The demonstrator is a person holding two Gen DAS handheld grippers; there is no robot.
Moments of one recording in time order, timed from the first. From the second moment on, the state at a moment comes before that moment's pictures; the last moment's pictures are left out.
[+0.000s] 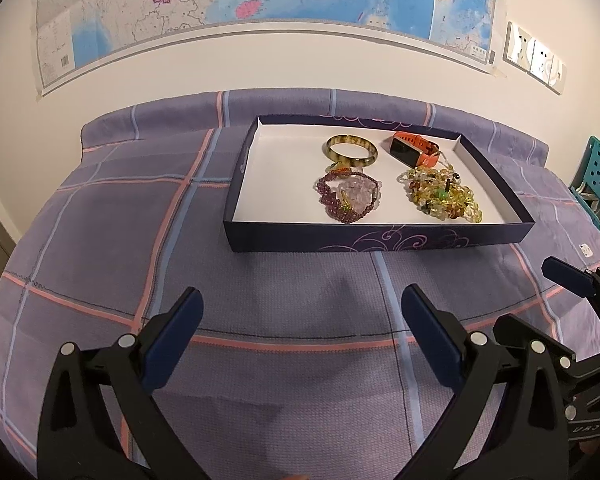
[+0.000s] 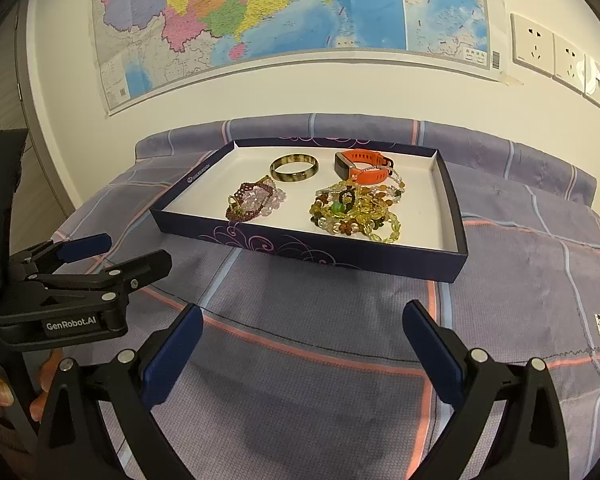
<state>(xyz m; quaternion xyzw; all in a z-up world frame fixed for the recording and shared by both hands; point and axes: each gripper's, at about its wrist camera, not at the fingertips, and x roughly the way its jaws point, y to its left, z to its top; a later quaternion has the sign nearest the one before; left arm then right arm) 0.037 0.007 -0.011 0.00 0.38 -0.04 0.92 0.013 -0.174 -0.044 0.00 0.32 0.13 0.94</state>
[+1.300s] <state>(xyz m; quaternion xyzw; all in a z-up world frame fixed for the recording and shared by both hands) 0.038 0.007 -0.012 0.00 0.38 -0.04 0.92 0.015 -0.177 -0.047 0.00 0.33 0.13 0.94</state>
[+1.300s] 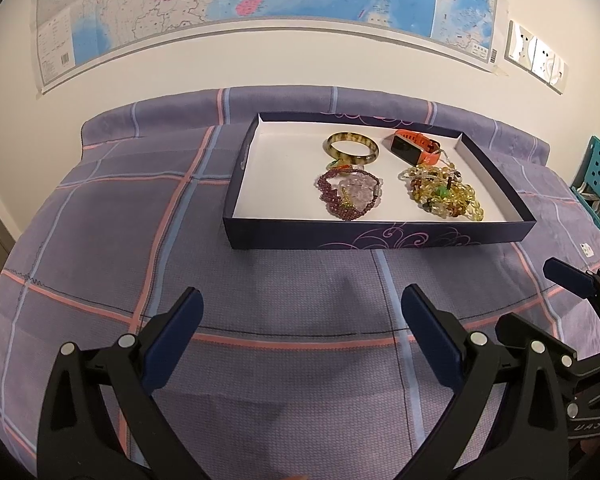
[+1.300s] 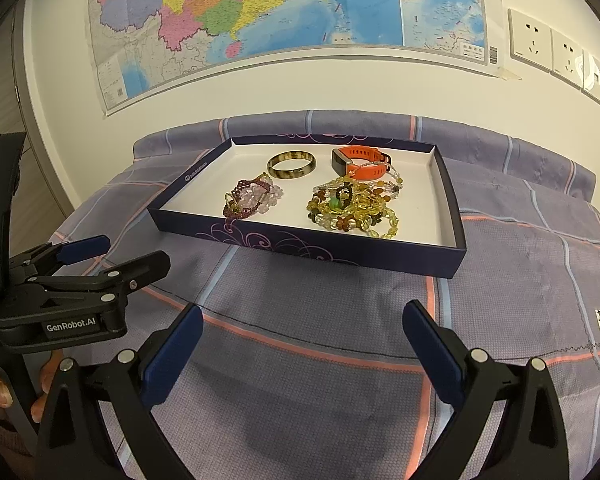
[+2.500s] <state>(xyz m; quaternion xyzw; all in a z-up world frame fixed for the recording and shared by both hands) 0.038 -0.001 -0.018 0.01 0.39 -0.06 0.92 0.010 -0.175 -0.045 -0.02 0.33 0.14 0.93</state>
